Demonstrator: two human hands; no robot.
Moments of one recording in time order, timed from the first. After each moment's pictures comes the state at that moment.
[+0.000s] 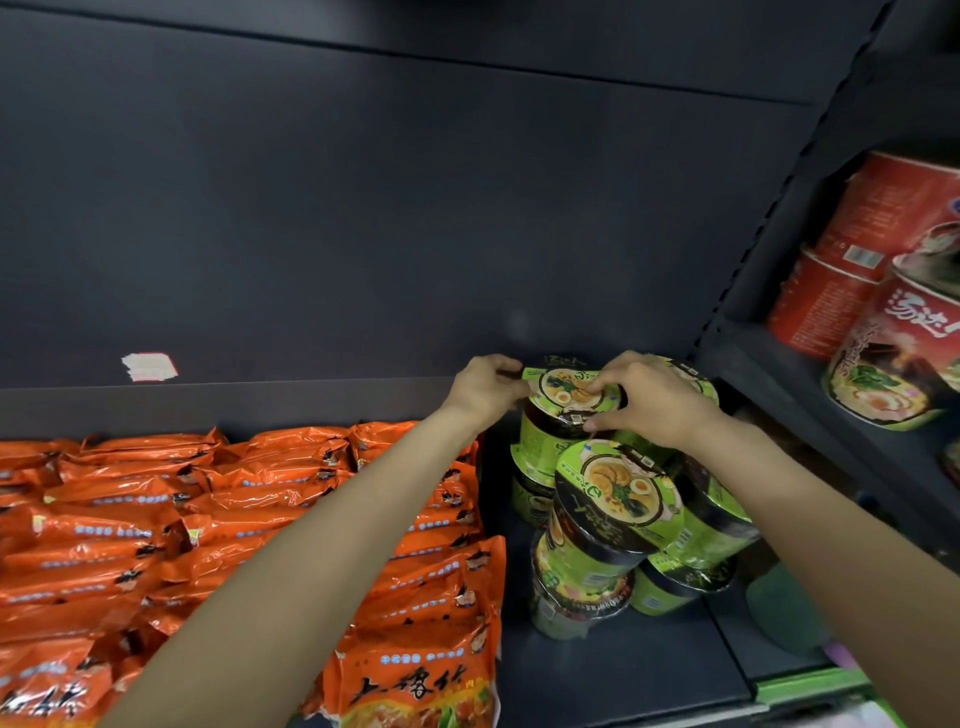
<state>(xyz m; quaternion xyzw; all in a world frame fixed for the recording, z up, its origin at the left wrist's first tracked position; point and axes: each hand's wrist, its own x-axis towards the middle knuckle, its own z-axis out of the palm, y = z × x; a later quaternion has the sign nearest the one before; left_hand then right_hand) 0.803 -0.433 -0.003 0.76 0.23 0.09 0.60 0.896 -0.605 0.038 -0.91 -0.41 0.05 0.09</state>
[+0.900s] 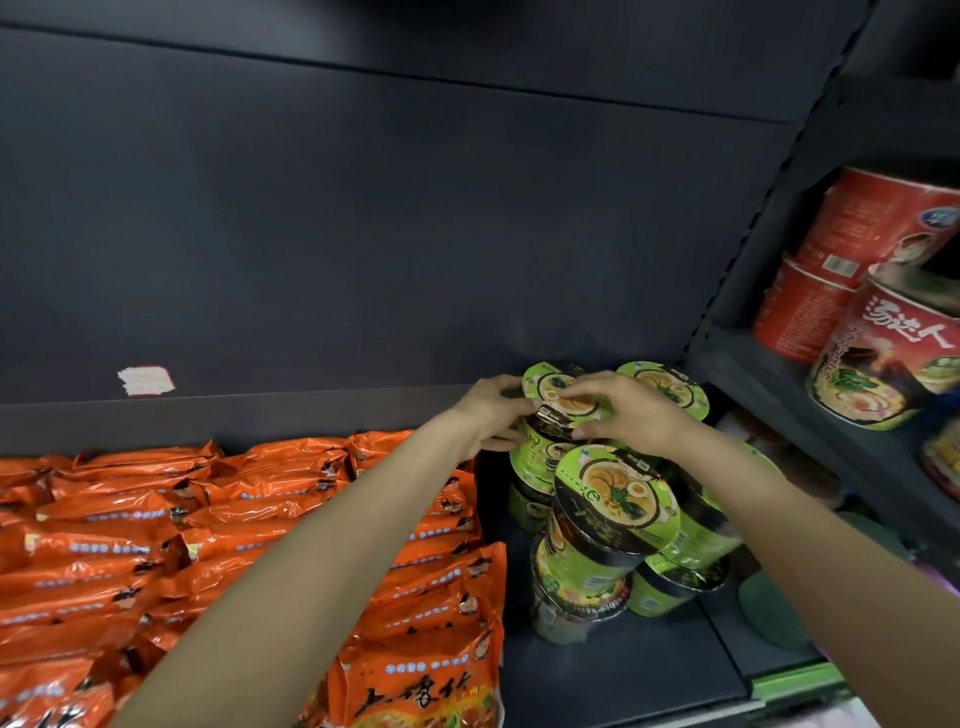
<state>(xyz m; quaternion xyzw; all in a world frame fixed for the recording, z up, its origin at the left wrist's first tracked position) 0.795 -0.441 0.005 0.72 0.23 -0.03 0.65 0.881 -0.599 0.037 -0.89 -0.42 0.10 0.16</state>
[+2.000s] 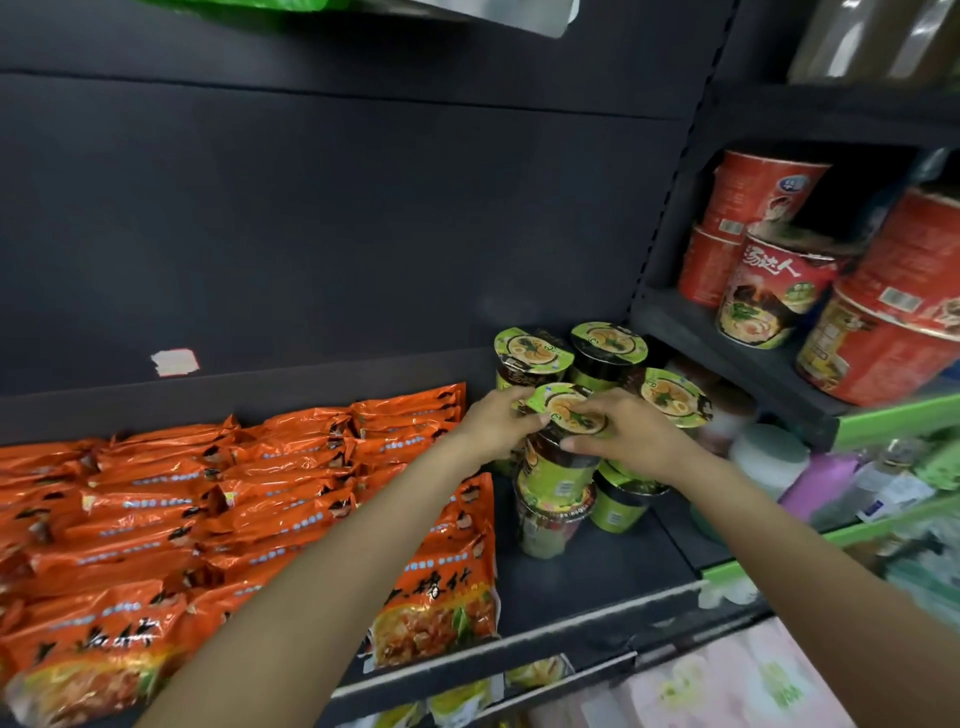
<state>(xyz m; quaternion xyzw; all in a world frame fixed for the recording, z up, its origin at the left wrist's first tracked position) 0.712 -0.507 0.008 0.85 0.12 0.00 0.52 0.784 -0.674 0.024 -0.91 -0.36 0.06 0.18</state>
